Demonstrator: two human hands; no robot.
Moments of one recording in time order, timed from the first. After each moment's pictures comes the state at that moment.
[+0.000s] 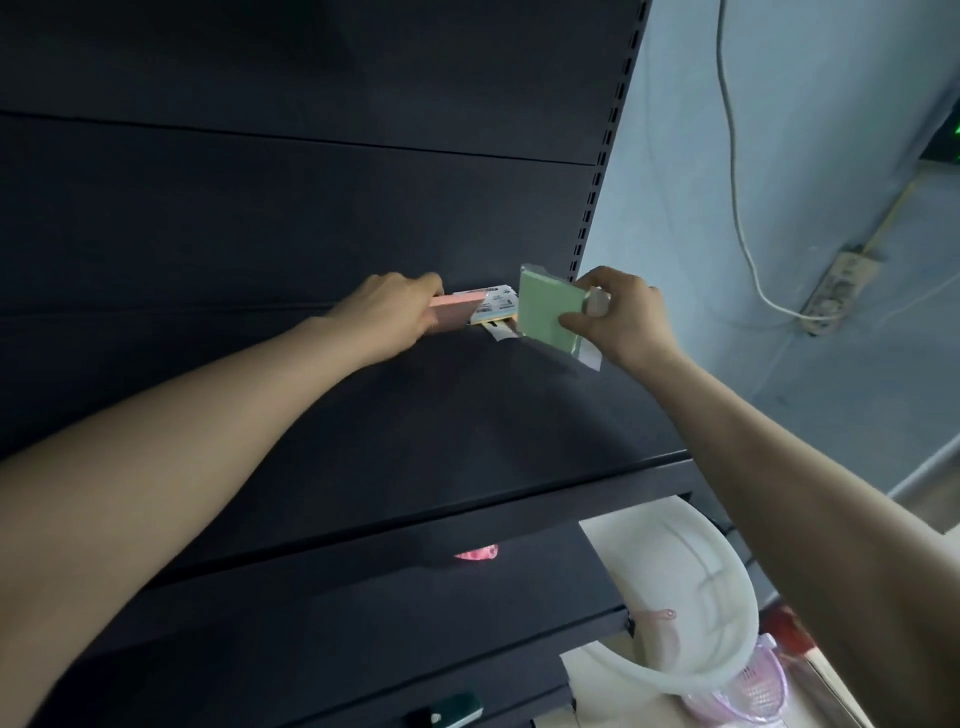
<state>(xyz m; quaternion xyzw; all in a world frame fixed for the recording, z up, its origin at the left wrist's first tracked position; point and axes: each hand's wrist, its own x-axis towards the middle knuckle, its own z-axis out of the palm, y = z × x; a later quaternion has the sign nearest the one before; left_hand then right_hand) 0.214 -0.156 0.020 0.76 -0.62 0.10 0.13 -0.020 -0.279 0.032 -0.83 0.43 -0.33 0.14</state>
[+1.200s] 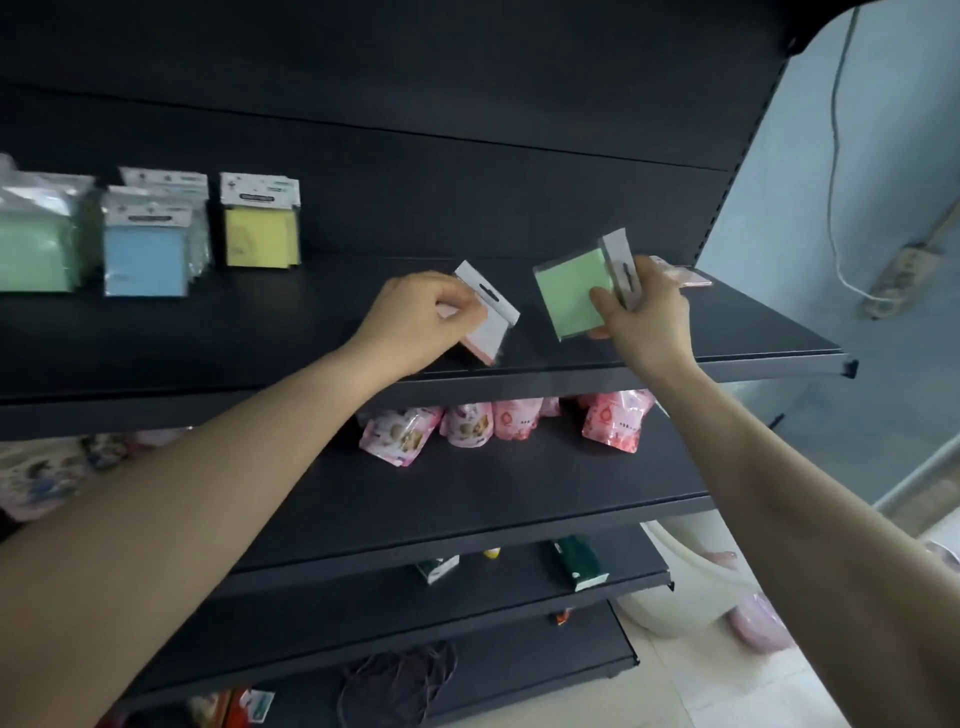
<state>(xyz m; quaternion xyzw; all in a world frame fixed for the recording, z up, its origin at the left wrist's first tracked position) 0.283 0.231 0.026 0.70 -0.57 -0.02 0.43 0.085 0.081 0.034 -0.76 0.36 -0.46 0.30</state>
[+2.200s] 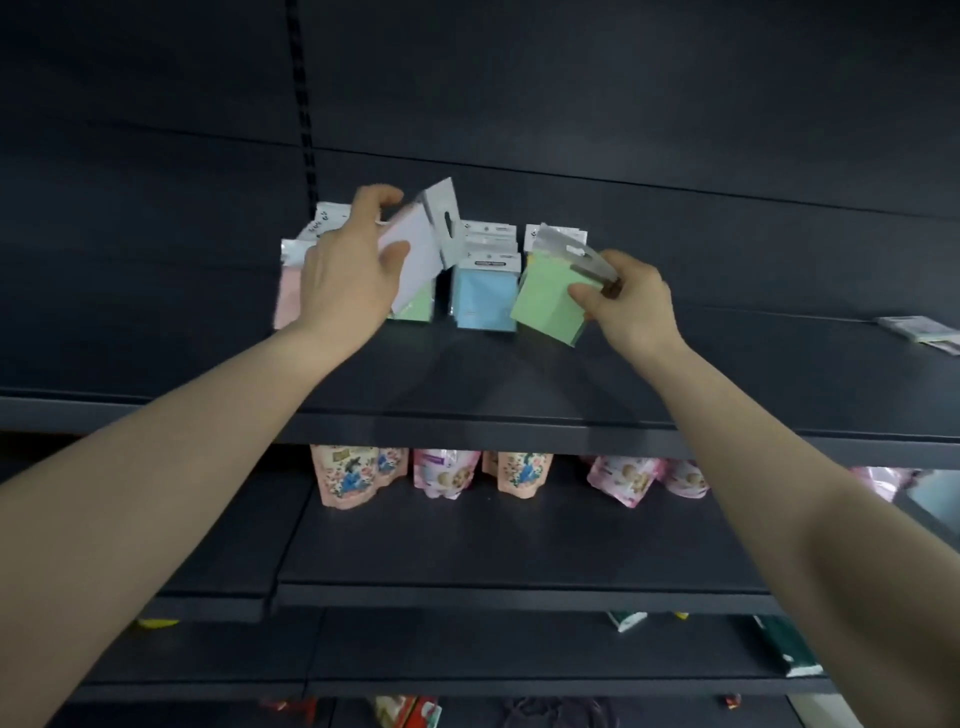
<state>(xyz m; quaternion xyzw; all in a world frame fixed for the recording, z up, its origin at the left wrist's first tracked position) 0.556 0.508 0.062 0.80 -0.37 0.21 0.43 0.393 0.291 0.048 -0.83 0.24 -0.40 0.30</state>
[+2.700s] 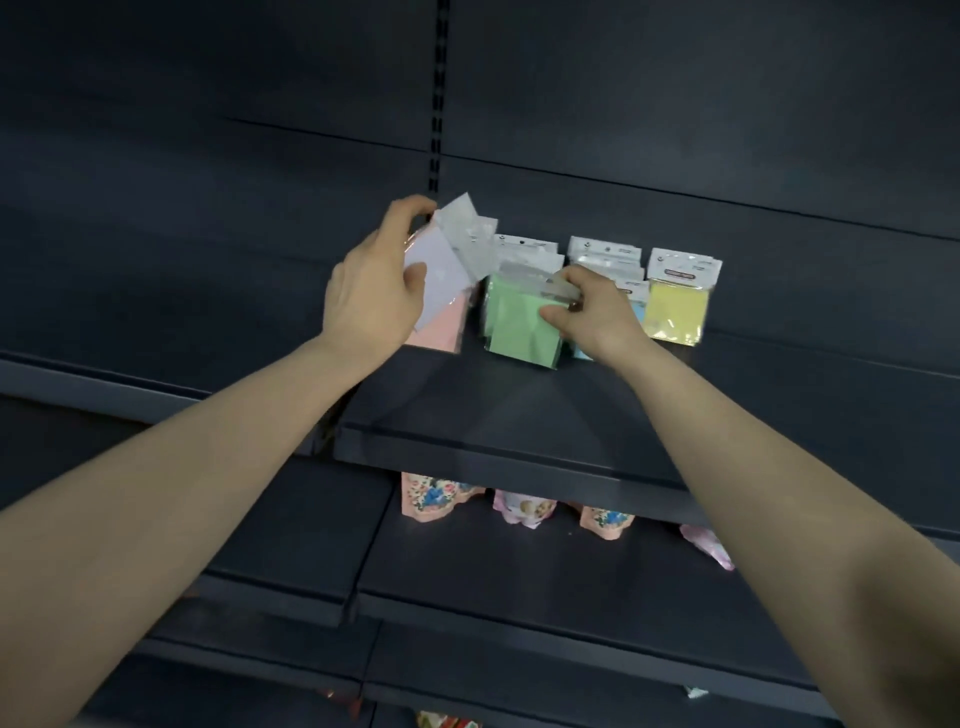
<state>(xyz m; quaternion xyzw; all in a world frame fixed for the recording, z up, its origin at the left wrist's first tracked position) 0.643 0.570 0.046 0.81 -0.34 0.23 0.41 0.552 0.342 0.035 -0.90 0.16 -0.26 0.30</state>
